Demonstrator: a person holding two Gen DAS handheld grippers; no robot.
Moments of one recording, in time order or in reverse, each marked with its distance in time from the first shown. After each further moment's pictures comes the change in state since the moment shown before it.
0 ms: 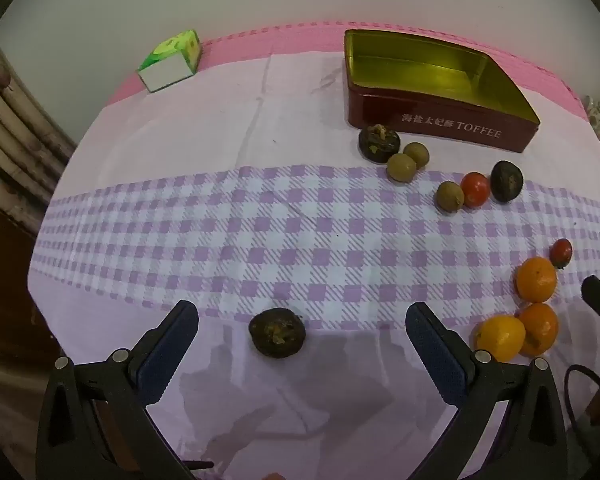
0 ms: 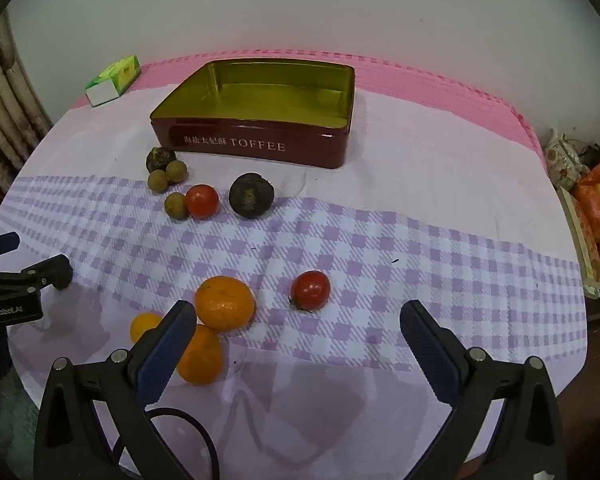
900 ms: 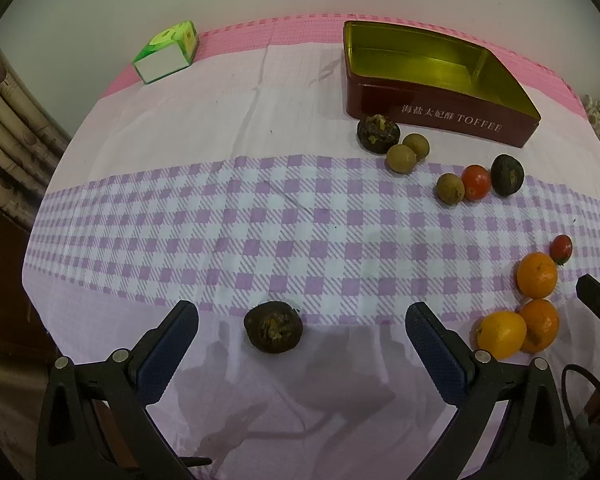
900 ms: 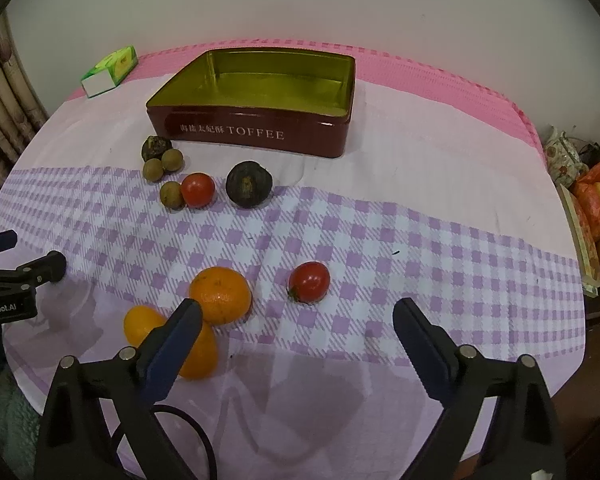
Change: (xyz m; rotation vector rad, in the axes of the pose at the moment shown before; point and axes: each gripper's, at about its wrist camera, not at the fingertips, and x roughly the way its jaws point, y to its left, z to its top) left arm 0.009 -0.001 0.000 -0.005 0.029 -0.024; right arm 0.006 -0.001 -0.001 -0.014 0.026 -0.025
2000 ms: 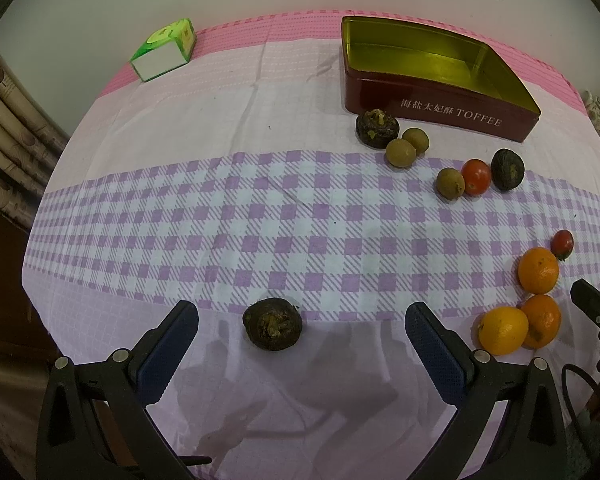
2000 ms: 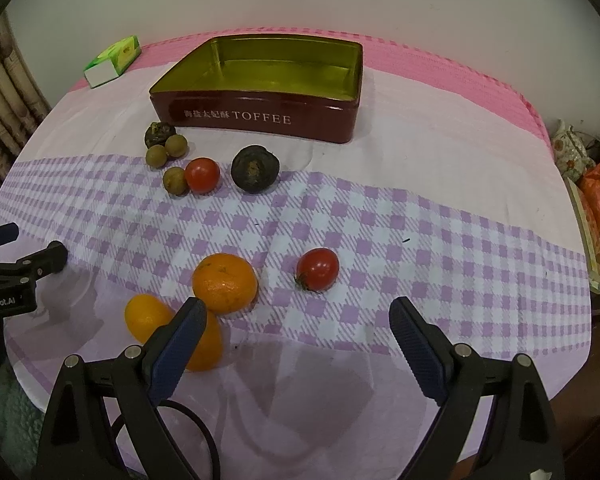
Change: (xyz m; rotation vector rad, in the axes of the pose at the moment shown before) left arm 0.002 0.000 0.000 -0.001 0.010 -0.002; right arm 0.008 0.003 -0.005 -0.001 0.039 0.019
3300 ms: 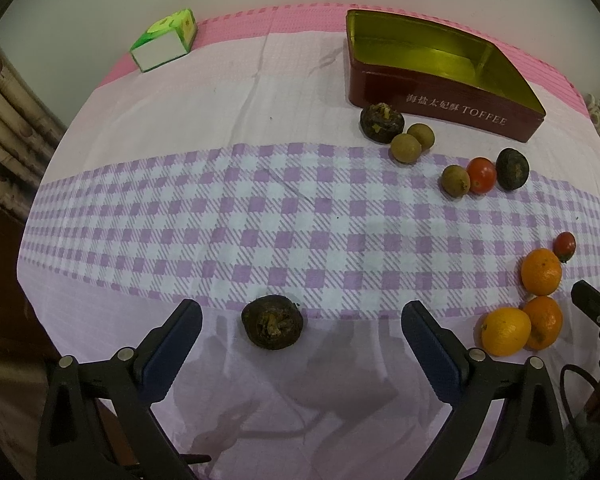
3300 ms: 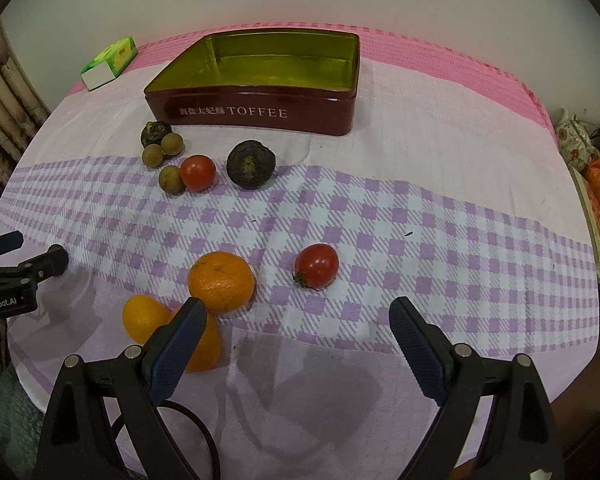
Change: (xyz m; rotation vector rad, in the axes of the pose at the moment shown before) left arm 0.008 0.002 0.002 -0.015 0.029 -0.012; right arm 0.006 -0.005 0.000 0.024 0.014 0.021
